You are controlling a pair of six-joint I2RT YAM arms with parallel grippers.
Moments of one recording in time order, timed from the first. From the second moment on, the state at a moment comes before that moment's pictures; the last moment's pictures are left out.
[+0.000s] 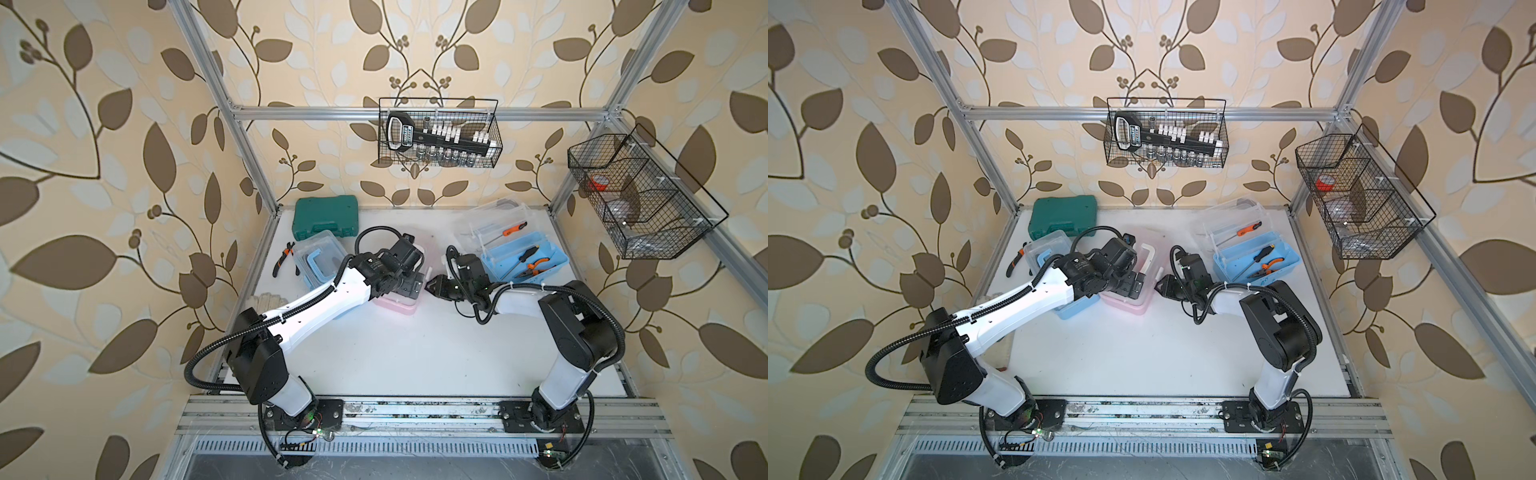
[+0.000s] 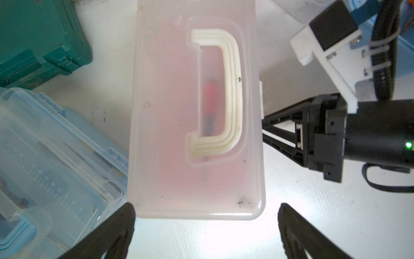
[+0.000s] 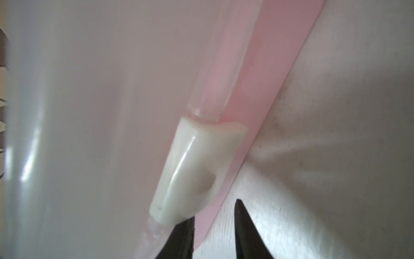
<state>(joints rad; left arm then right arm) -0.78 1.54 1.35 -0.81 -0.27 -0.35 0.46 1.78 0.86 0.23 -0.36 0.72</state>
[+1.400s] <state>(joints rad) -0.79 1.42 1.19 -0.70 -0.04 -0.40 0.09 1.45 0.91 -0.15 -0.10 0.45</state>
